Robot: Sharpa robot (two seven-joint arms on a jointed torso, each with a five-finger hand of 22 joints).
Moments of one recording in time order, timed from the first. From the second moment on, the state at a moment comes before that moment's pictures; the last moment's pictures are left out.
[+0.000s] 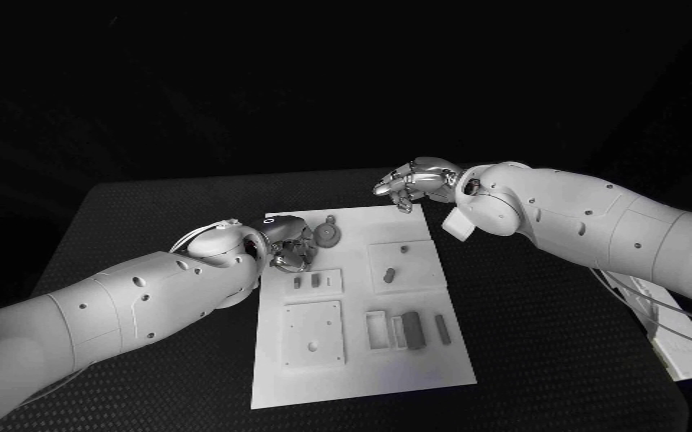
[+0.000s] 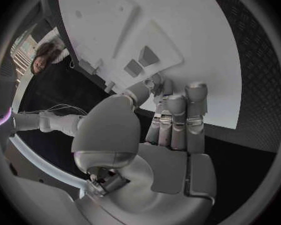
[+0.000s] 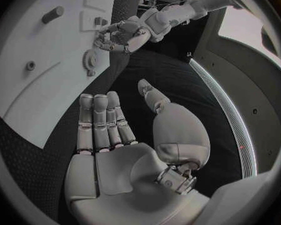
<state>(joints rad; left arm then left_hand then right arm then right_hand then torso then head) 1.16 -0.54 -0.13 1.16 -1.45 -0.17 -0.05 1.18 -0.11 0.61 -0.27 0.05 0.88 0.12 0.21 0.51 1.27 0.06 0.07 0.37 1.19 -0.06 1.29 0.65 0.02 1.34 -0.16 0.68 1.31 1.25 -0.66 -0.07 1.06 -0.53 0.12 0.12 0.90 -0.09 0.49 -0.25 0.07 0.79 0.19 0.20 0.64 0.81 0.09 1.11 0.69 0.90 -0.01 1.26 0.83 0.25 0.82 0.09 1.02 1.31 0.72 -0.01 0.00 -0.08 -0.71</state>
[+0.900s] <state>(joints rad) 1.15 -0.56 -0.13 1.14 -1.45 -0.17 -0.06 1.18 -0.13 0.59 -0.26 0.05 0.86 0.11 0.22 0.51 1.26 0.04 0.14 0.41 1.19 -0.06 1.30 0.65 0.04 1.34 -0.16 0.68 1.31 1.25 -0.66 -0.07 1.06 -0.53 0.12 0.12 0.90 -0.09 0.49 -0.25 0.07 0.79 0.19 0.20 0.64 0.81 0.09 1.11 0.69 0.90 -0.01 1.26 0.83 0.25 0.82 0.09 1.02 1.31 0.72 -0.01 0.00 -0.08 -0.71</state>
